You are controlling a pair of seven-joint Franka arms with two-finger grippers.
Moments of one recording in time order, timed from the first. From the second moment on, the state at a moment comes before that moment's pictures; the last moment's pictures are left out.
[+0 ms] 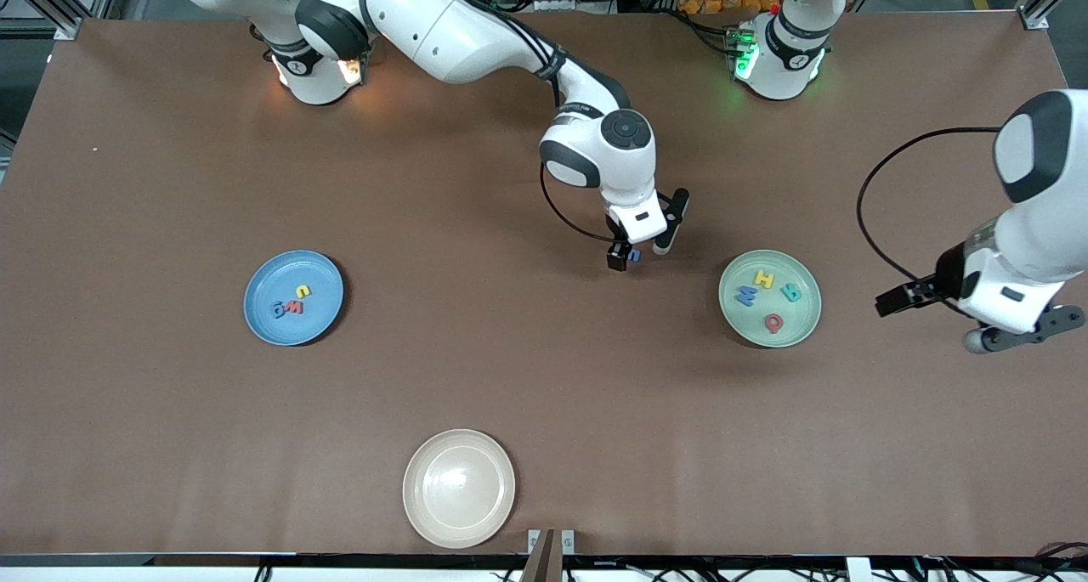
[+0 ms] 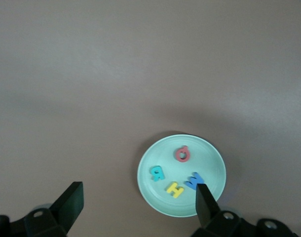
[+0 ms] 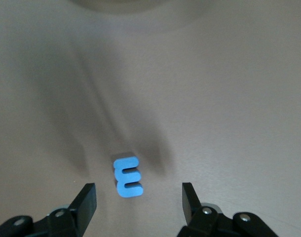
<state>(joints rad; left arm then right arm) 0.37 0.26 -0.42 -1.64 0.11 1.88 -0.34 0.90 1.06 0.15 -1.02 -0.21 2.25 -0.07</state>
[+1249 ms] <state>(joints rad) 0.09 0.13 -0.06 -1.53 0.00 1.73 -0.25 0.89 1.10 0.15 -1.03 -0.18 2.32 -0.07</state>
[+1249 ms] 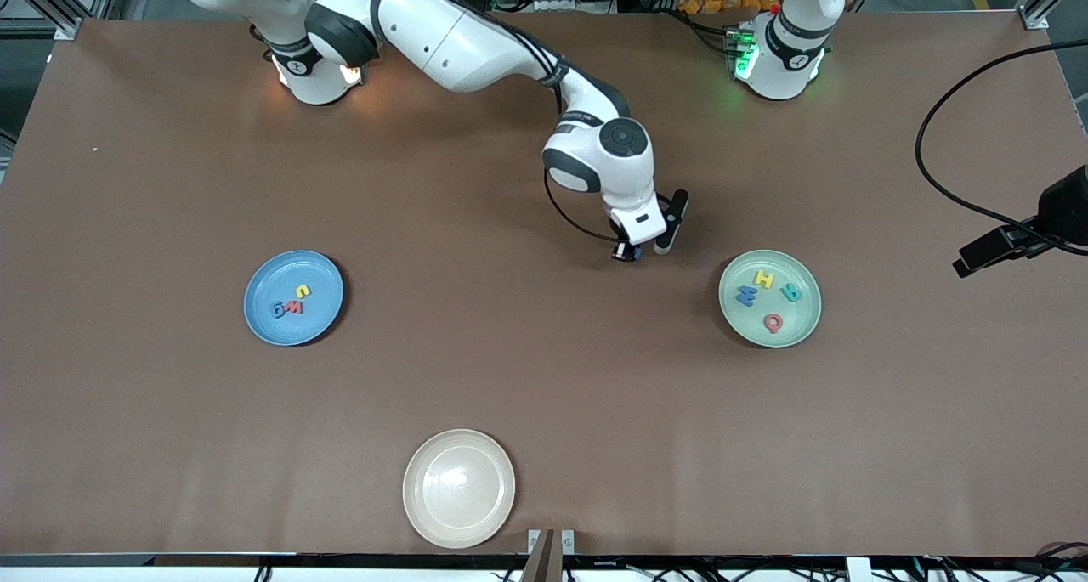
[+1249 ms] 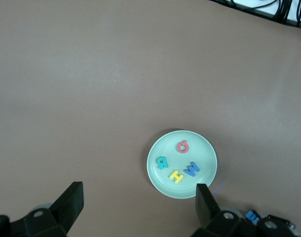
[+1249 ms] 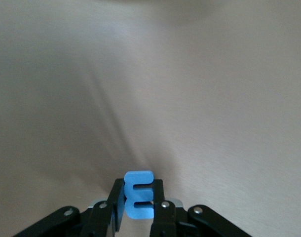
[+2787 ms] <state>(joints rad) -0.01 0.12 -0.05 -1.52 0.07 1.71 -0.25 0.16 0.46 -0.07 -1.88 -0.01 1.99 -0.10</state>
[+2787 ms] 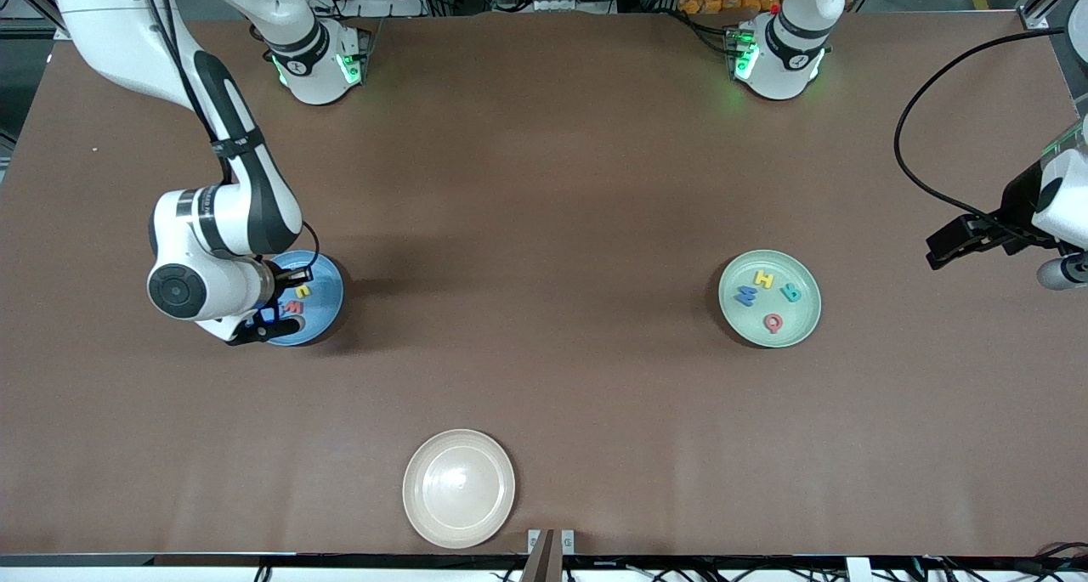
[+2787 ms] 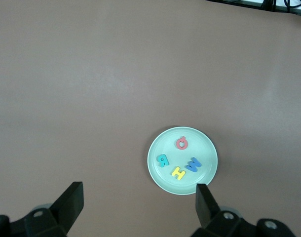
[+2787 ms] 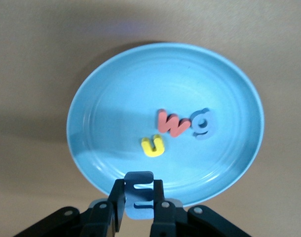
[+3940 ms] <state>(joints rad) -0.02 0.08 -0.08 -1.51 -0.01 1.67 -0.25 0.04 -0.12 -0.13 -1.75 0.00 1.77 -0.09</state>
